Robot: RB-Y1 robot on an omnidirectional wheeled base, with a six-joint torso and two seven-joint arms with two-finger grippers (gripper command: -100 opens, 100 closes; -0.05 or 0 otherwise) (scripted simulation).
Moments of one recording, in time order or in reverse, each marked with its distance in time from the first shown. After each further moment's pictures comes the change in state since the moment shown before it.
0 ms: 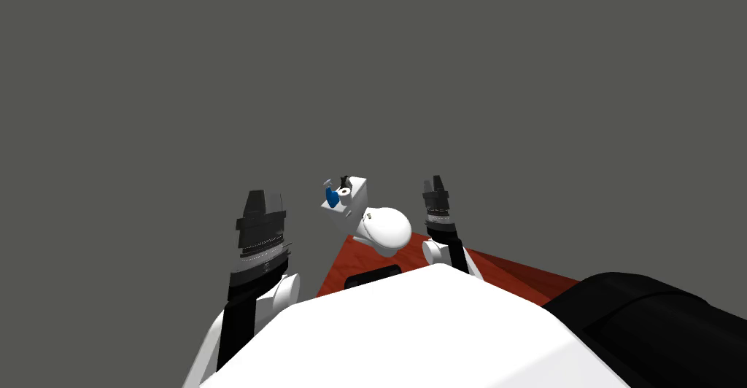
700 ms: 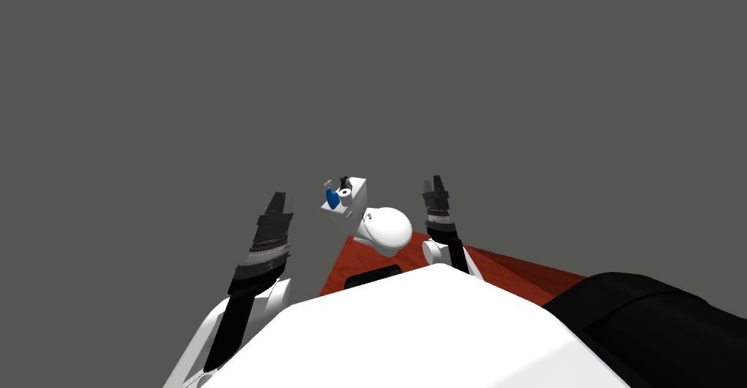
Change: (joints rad) left arm -0.012 0.188 0.014 0.063 -0.022 0.036 -0.011; right arm 0.000 0.000 0.000 0.000 0.000 0.000 0.000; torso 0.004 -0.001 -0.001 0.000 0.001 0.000
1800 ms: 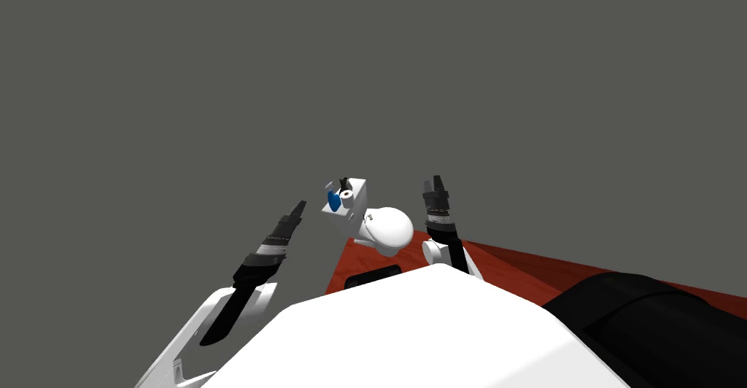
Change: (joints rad) left arm -0.051 0.282 0.015 0.204 -0.068 0.085 -0.022; right arm 0.000 0.000 0.000 0.000 0.000 0.000 0.000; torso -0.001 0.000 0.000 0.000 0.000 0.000
